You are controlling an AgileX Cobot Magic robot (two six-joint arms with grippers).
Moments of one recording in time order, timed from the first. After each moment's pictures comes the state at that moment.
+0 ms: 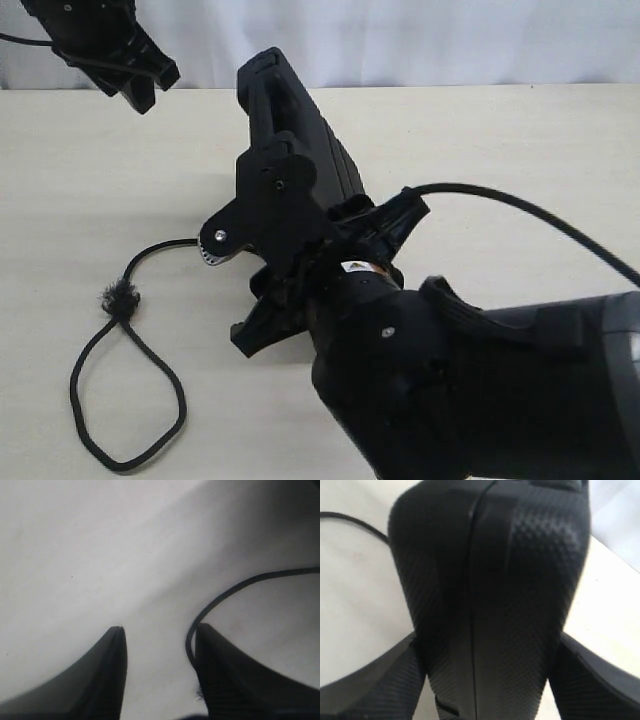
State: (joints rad) left arm -0.14 1.92 -1.76 0.03 1.22 0.29; right arm 1.17 1.66 -0.89 1.75 -0.80 -1.64
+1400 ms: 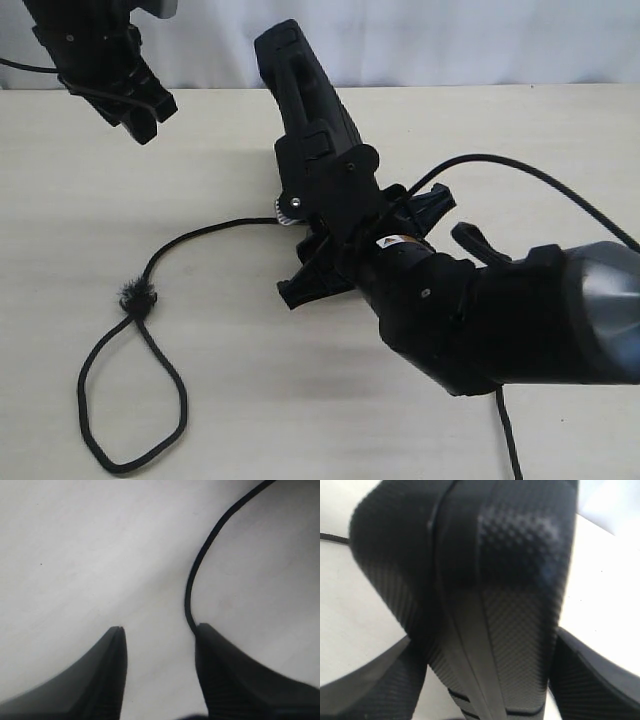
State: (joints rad) left arm -0.14 1.92 -1.69 -0.01 1.22 0.37; right arm 0.92 1.75 -0.77 1.33 -0.60 -1.21
